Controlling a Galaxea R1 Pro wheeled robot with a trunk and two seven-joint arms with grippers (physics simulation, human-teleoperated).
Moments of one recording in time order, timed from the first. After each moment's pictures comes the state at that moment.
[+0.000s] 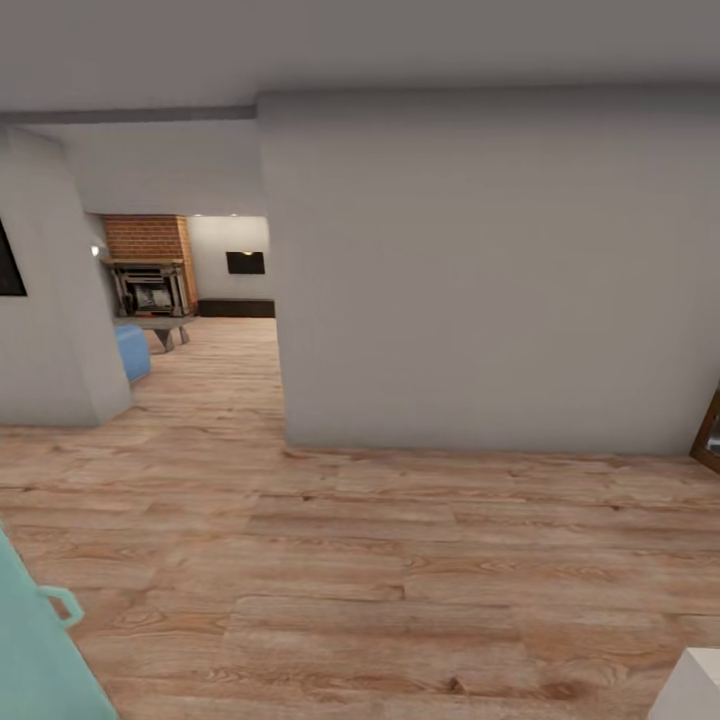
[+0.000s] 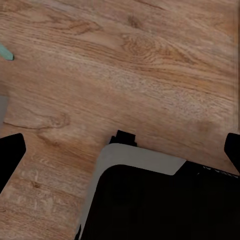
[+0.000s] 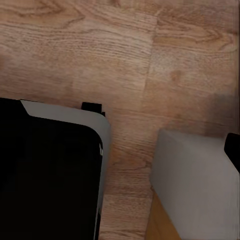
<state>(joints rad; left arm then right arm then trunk) -0.22 0.03 0.05 0.00 0.22 -0.08 0.10 -0.11 -0.06 0.73 0.03 -0.59 -0.18 -0.02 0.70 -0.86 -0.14</state>
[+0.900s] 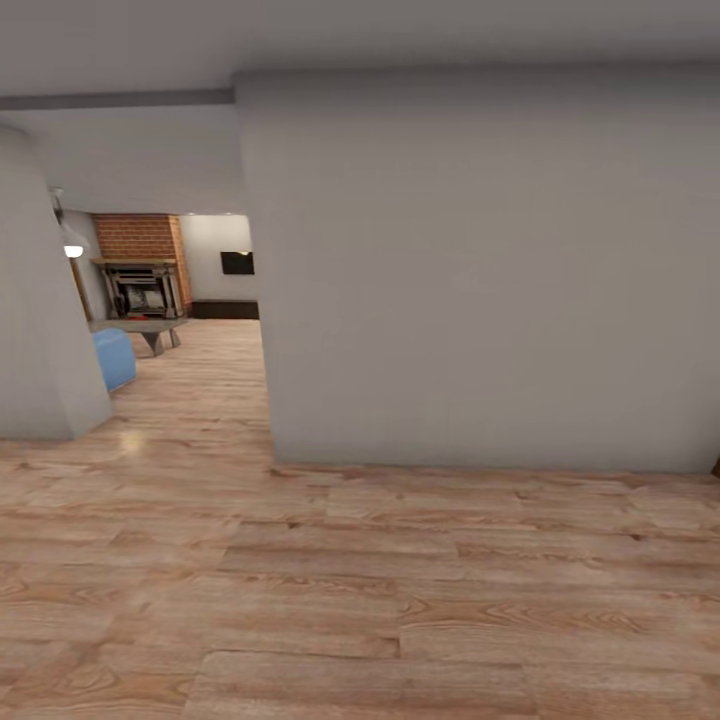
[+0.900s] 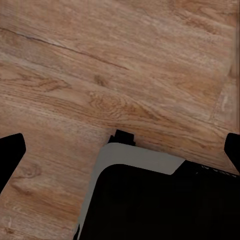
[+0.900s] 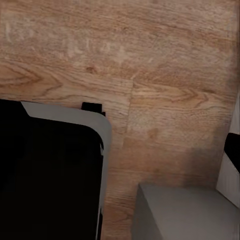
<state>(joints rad) -0.22 0.02 0.05 0.00 0.22 -0.08 0.10 -0.11 -0.06 0.73 0.03 -0.60 -0.18 -0.02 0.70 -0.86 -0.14</state>
